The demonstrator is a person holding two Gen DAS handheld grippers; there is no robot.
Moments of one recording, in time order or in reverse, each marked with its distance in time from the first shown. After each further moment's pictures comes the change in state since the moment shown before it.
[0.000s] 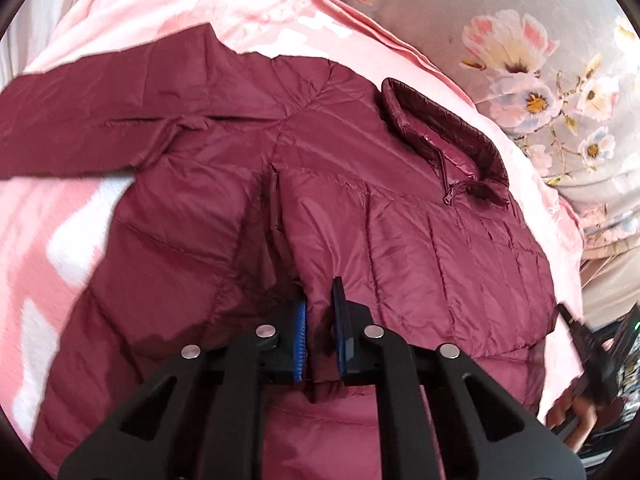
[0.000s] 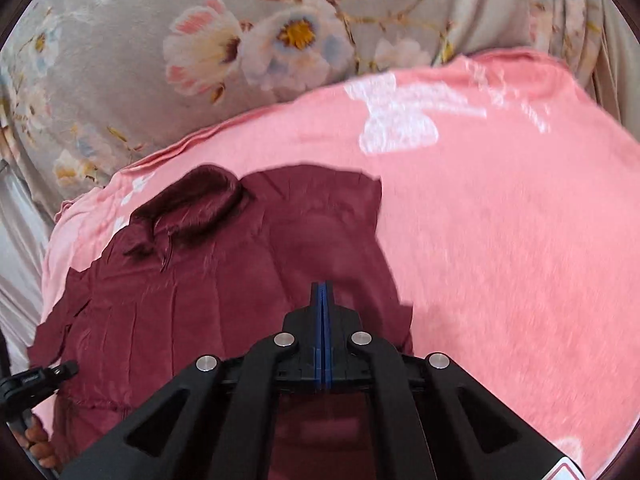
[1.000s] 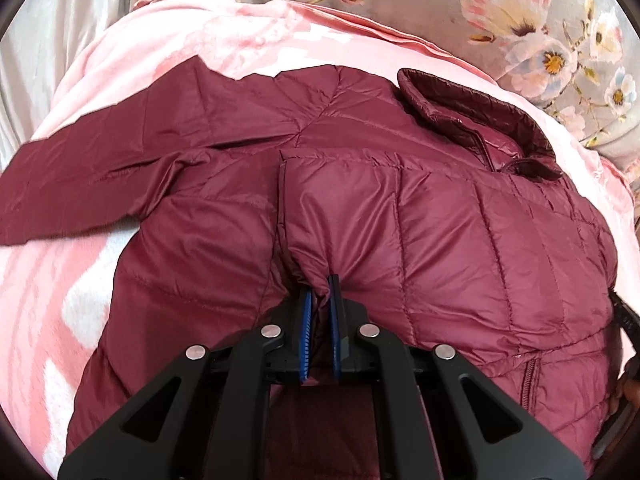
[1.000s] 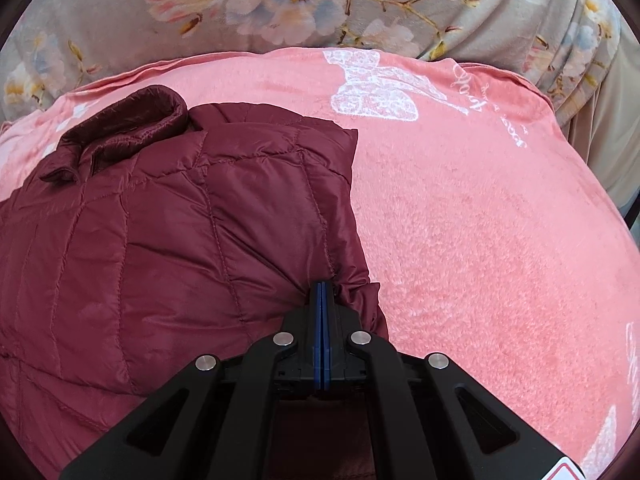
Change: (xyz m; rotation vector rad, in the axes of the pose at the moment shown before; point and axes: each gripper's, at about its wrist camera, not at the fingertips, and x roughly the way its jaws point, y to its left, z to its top) left arm 0.035 -0.012 0.003 0.181 -0.093 0.183; right arm 0.045 0.015 -0.024 -0.187 0.086 -0.289
